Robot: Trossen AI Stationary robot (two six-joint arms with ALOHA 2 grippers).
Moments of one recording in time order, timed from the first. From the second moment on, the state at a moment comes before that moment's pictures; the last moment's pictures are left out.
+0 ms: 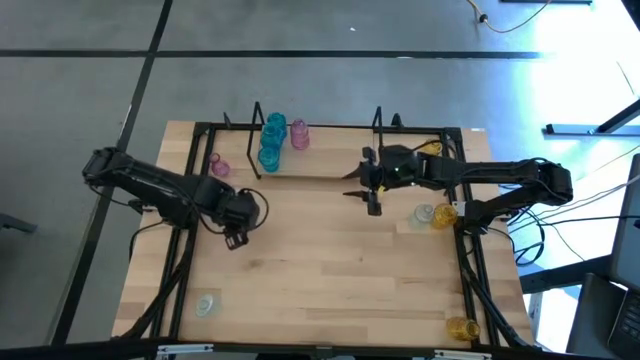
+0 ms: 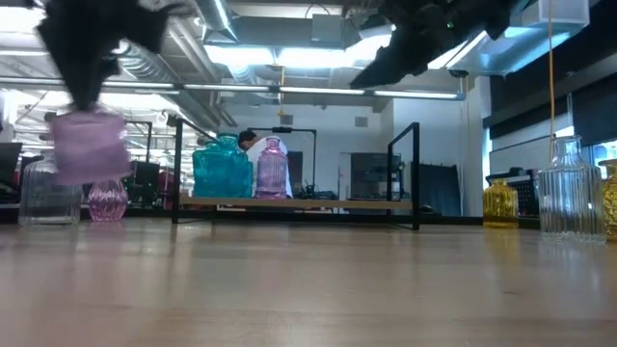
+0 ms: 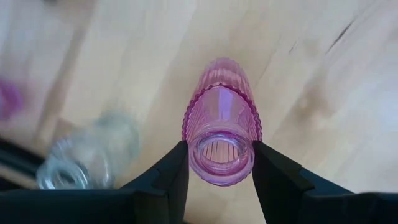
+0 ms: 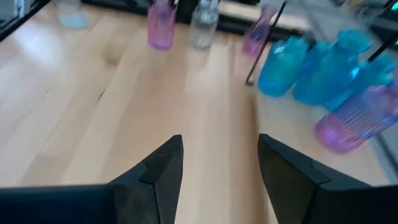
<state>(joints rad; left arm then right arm) -0.21 1.25 1.03 -1.25 -0.09 -0.71 -0.16 1.31 0.92 -0.13 -0.15 -0.28</state>
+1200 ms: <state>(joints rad) 0.38 1.91 1.77 -1.26 -0.28 0.25 -0.05 1.31 0.92 -0.32 -0.05 -0.26</state>
